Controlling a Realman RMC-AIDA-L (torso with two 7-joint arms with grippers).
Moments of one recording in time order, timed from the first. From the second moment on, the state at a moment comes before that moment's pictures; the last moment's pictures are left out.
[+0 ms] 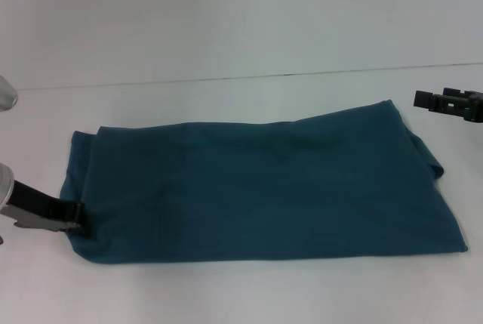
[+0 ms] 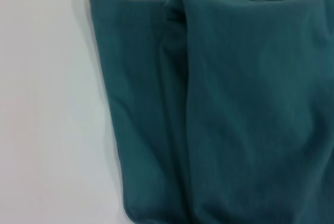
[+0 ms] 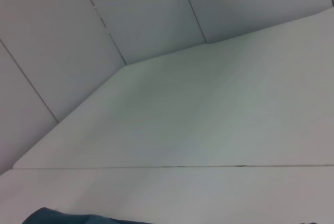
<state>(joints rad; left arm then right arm) -0.78 -2.08 0.72 0.84 2.83 1.41 -2.59 0.54 1.96 -0.43 -0.71 -2.07 -1.35 1.81</state>
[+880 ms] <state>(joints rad) -0.71 -2.06 0.70 0.92 2.79 1.44 -2.54 0.53 1.99 -0.43 -0.70 -2.07 -1.34 1.80</state>
